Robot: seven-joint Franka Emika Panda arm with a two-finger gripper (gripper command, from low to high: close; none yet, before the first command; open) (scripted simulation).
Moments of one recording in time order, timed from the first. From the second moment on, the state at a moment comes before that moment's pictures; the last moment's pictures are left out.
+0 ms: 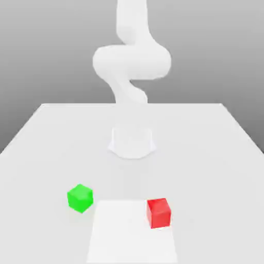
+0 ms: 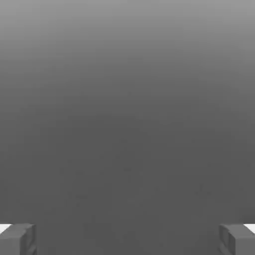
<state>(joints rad) 0.03 -0.72 -0.02 -2.35 0.03 2.35 0.77</state>
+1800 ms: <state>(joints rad) -0.01 -0.14 -0.16 -2.86 -0.03 2.72 0.68</state>
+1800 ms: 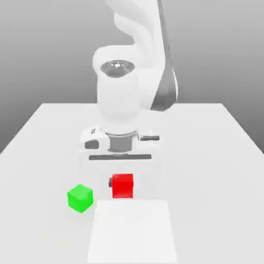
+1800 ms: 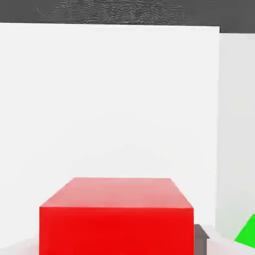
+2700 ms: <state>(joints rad) -0.17 -0.07 -0.29 -2.91 -0.04 2.85 0.58</state>
